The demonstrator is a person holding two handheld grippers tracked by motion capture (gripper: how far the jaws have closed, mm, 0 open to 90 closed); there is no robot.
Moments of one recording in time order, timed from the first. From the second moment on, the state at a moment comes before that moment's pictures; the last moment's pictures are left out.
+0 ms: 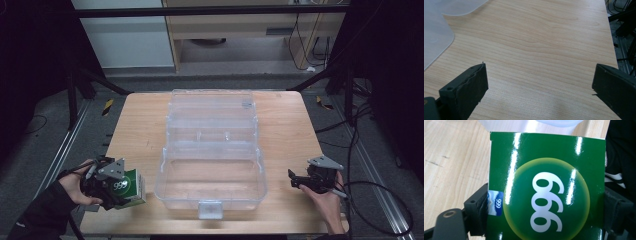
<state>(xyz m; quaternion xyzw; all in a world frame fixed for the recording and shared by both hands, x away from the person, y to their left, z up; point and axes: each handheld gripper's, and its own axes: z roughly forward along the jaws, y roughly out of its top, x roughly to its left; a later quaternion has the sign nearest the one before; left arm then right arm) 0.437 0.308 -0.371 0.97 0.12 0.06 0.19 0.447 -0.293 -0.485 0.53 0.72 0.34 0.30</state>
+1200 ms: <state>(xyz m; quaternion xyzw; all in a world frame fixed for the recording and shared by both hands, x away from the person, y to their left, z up) 0.442 0.276 -0.315 0.97 0.09 0.07 0.22 0.447 -0.294 -0.485 0.53 0.72 0.34 0.29</state>
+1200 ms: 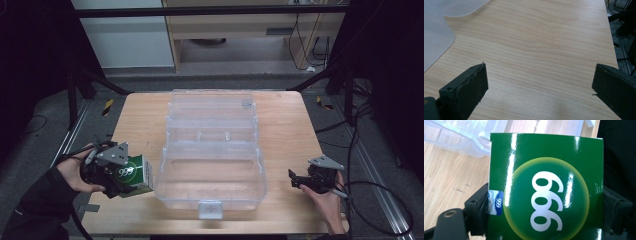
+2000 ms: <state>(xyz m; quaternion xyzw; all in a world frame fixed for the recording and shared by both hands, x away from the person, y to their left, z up) 0.453 0.234 -0.307 0.97 0.06 0.07 0.23 0.447 -0.295 -0.484 0.54 0.71 0.34 0.29</state>
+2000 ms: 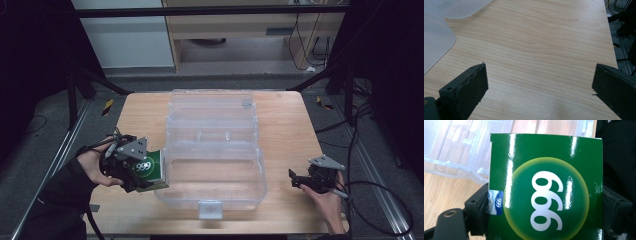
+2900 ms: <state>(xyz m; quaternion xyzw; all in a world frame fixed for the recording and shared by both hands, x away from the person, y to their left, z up) 0.465 0.194 -0.318 0.97 0.02 0.06 0.22 0.447 -0.294 -0.484 0.53 0.71 0.34 0.29</state>
